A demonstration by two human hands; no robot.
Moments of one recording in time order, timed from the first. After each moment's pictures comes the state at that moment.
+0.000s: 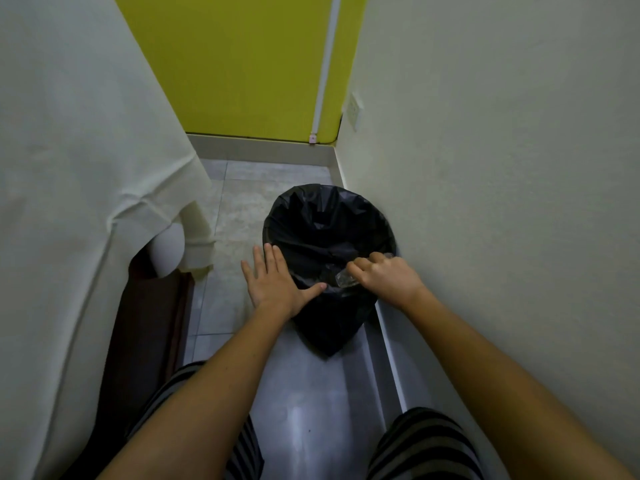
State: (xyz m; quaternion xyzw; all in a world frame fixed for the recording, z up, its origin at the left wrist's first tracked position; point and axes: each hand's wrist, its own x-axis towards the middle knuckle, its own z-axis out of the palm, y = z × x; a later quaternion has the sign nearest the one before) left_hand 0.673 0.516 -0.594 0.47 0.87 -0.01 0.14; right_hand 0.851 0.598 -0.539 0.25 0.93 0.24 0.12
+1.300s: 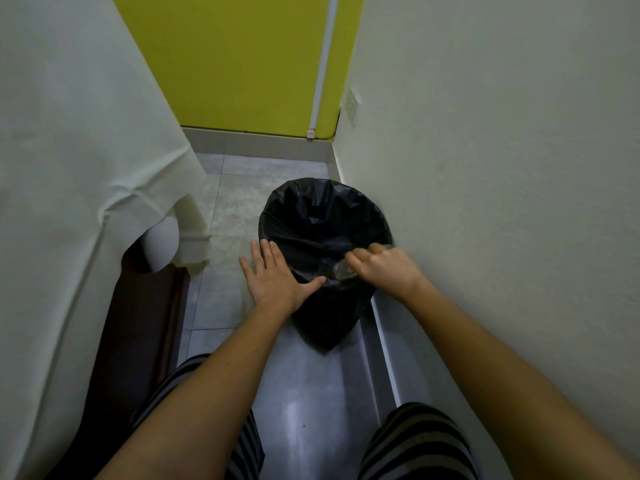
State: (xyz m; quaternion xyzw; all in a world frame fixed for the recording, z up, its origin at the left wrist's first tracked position) left_hand 0.681 0.521 -0.595 0.45 0.88 0.00 0.14; right_hand 0.853 0.603 -0.532 0.22 0.92 0.31 0.09
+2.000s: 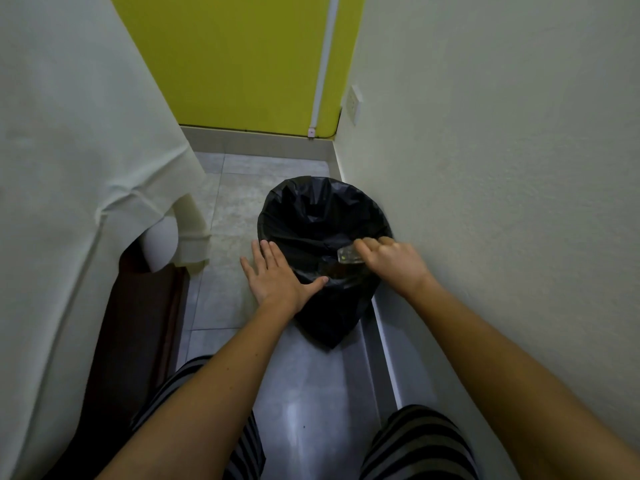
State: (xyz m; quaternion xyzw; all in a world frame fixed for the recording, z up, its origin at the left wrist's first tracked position) left_hand 0.686 0.526 -0.596 0.43 0.89 0.00 0.14; right_hand 0.856 0.613 -0.529 0.25 0.91 0.33 0.05
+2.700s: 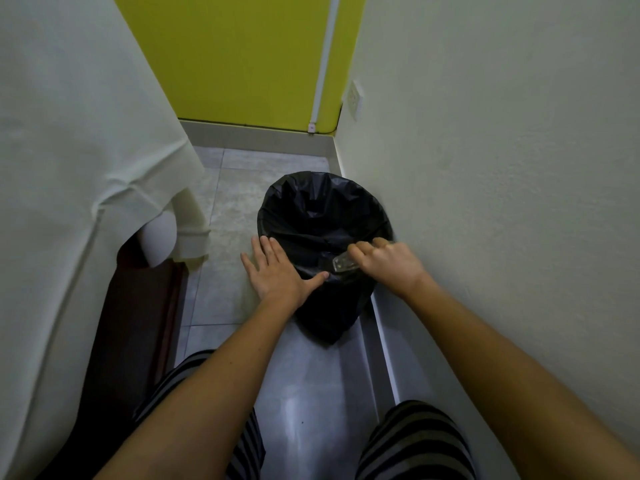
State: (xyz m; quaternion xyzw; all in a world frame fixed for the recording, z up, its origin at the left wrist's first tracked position) left_hand 0.690 0.527 -0.591 0.43 0.89 0.00 0.14; right_hand 0.854 0.610 -0.538 0.22 0.91 0.35 0.02
